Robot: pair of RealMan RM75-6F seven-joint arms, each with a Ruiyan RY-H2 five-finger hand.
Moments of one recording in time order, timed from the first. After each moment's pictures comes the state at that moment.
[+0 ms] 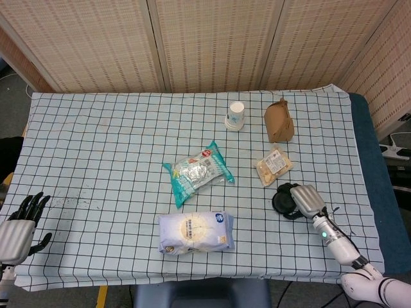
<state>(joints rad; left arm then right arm) -0.11 -1.12 -0.01 -1.58 1.48 1.42 0.18 0.49 -1.44 0.02 -1.20 -1.40 0.96 0.11</state>
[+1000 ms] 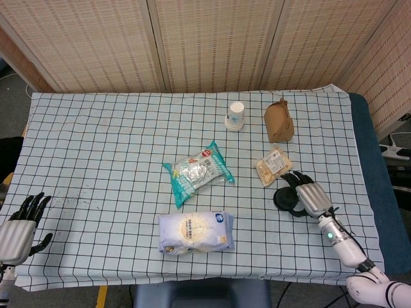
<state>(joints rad) -0.11 -1.13 -0.01 -1.58 1.49 1.42 0.18 0.47 -1.40 0.04 -1.26 -1.40 1.01 0.08</state>
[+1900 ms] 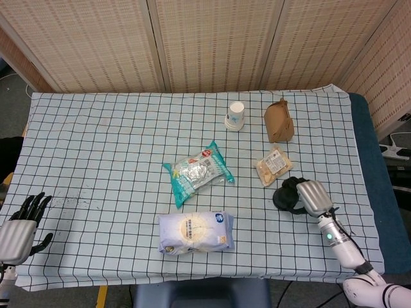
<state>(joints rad) -0.11 -1.13 -0.01 -1.58 1.49 1.42 0.18 0.44 -1.42 0.06 -1.25 -1.43 1.11 0.06</state>
